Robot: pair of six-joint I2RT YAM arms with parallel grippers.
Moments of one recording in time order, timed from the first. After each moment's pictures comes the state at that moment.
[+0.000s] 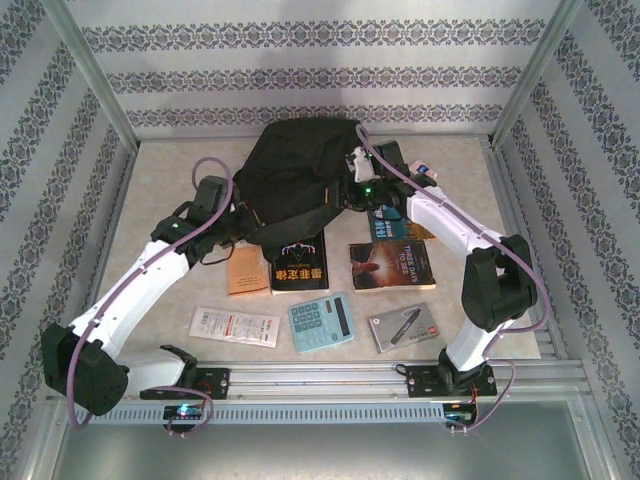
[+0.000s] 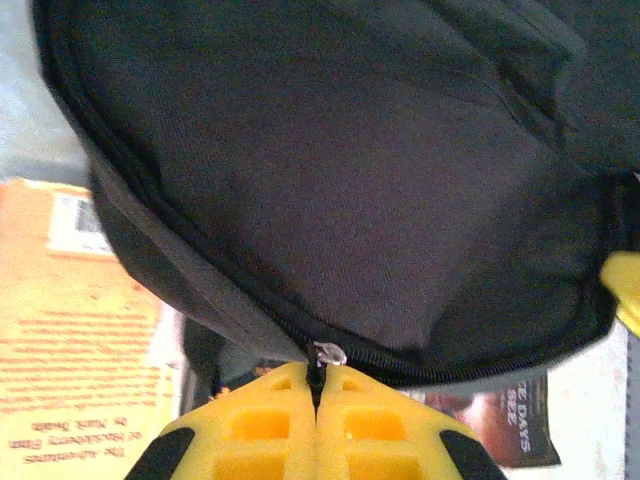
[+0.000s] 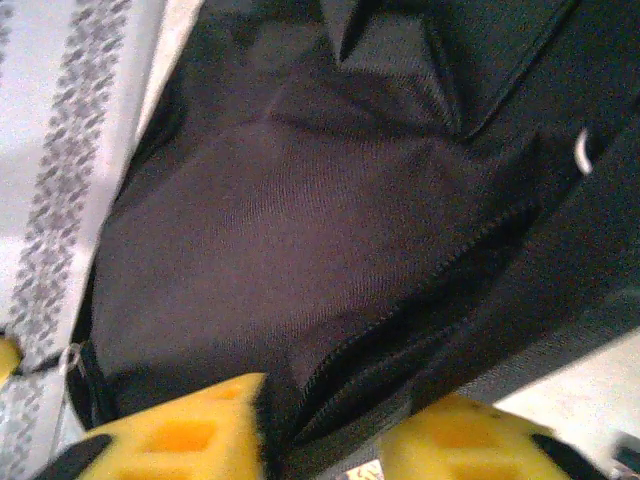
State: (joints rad) left arm -0.41 1.24 1.09 -0.65 0.04 -0.84; right arm 0.38 1.71 1.37 -0.46 -0.54 0.50
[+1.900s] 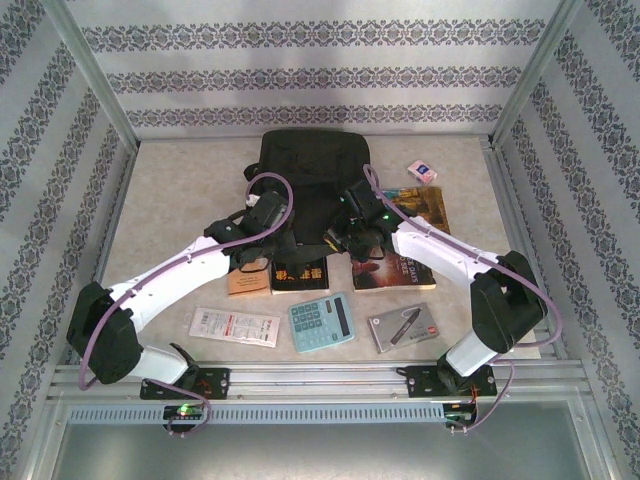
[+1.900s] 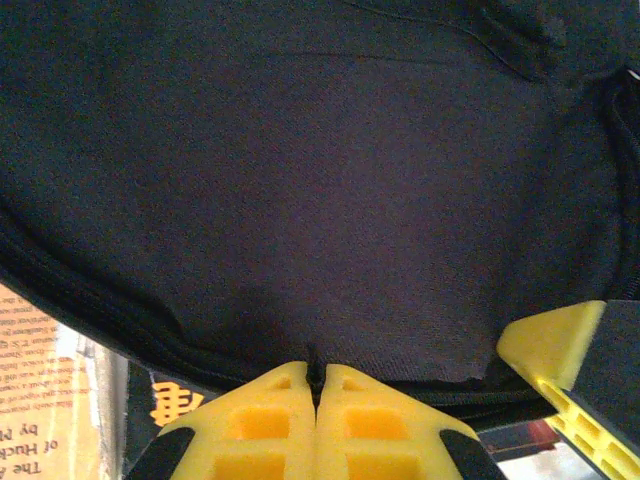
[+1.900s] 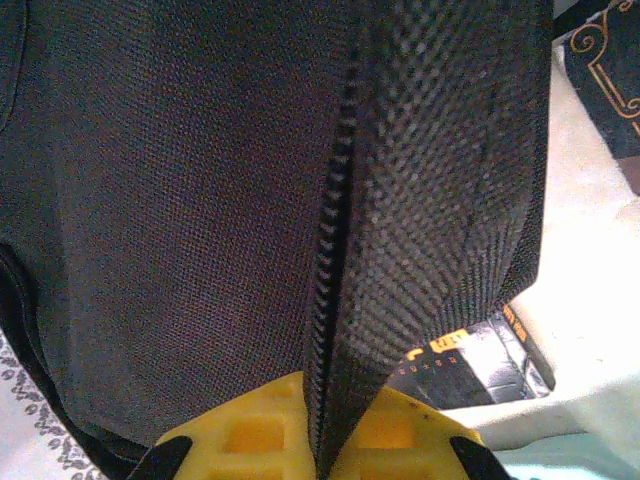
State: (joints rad) left arm -0.67 1.41 1.12 -0.60 -0.17 -0.82; right arm 0.61 1.59 1.16 -0.53 -0.21 1.35
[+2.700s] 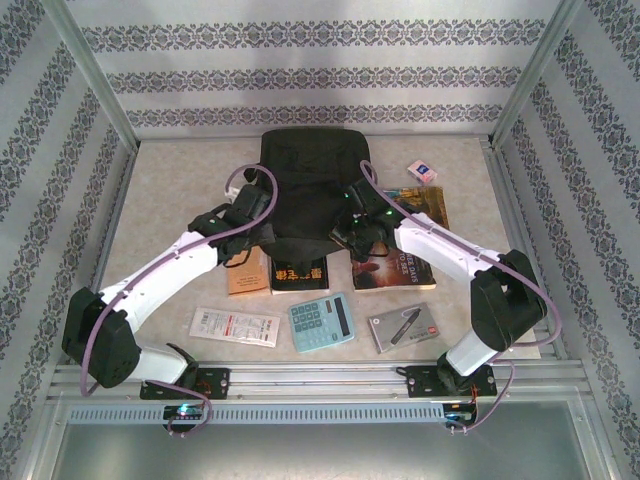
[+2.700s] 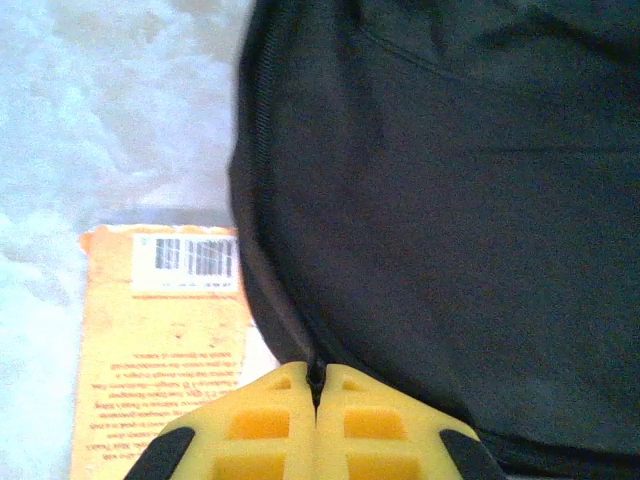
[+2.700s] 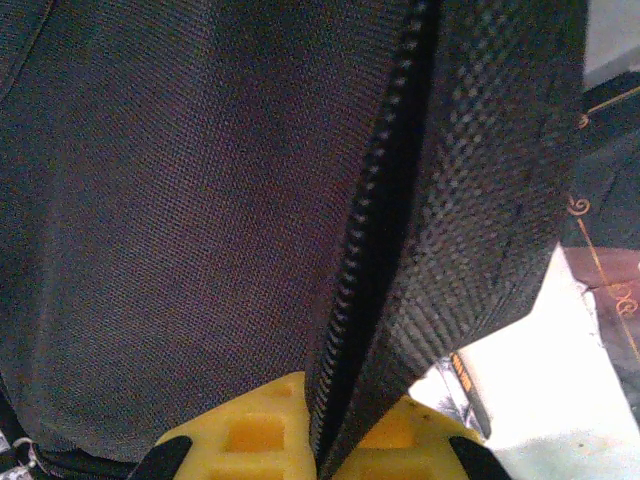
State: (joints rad) left arm -0.52 1.38 1.12 -0.68 -0.27 -0.69; right arm 0.57 1.60 1.17 -0.56 -0.19 1.15
